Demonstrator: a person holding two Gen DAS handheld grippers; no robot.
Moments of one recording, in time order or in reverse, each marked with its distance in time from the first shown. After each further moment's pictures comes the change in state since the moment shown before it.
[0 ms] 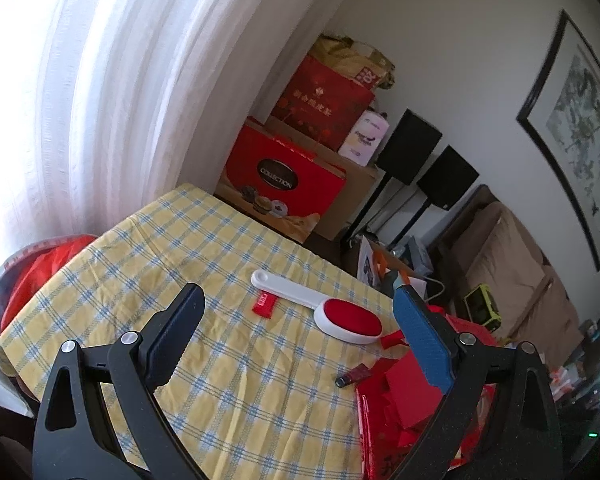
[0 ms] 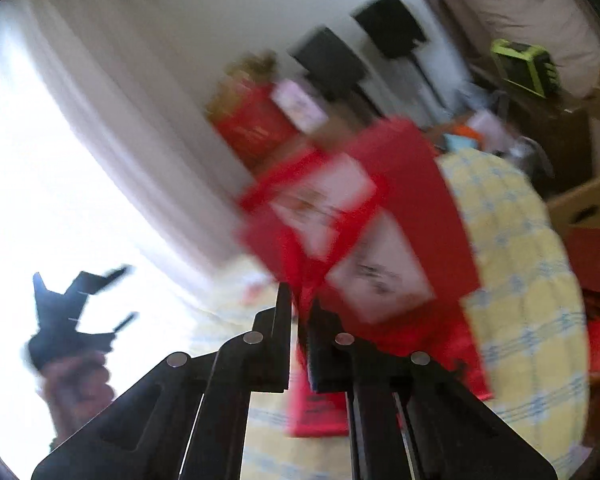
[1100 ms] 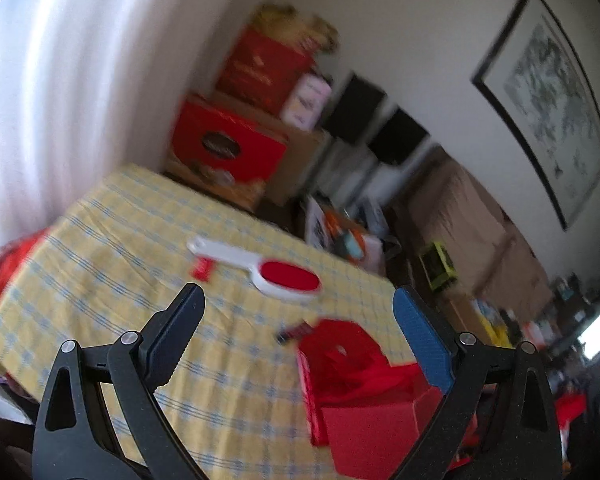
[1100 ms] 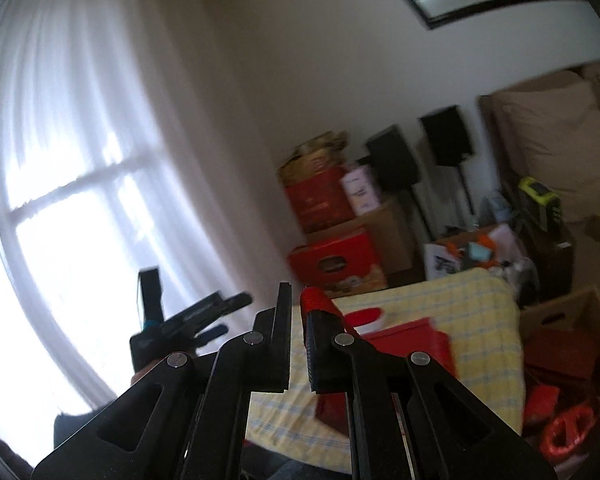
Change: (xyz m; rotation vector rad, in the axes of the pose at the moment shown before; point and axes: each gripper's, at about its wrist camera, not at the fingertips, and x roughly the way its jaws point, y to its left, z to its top) left arm -0.010 -0.054 -0.010 0.102 0.180 -0.170; right arm -0.134 0.111 0.017 -0.196 -0.176 -0.067
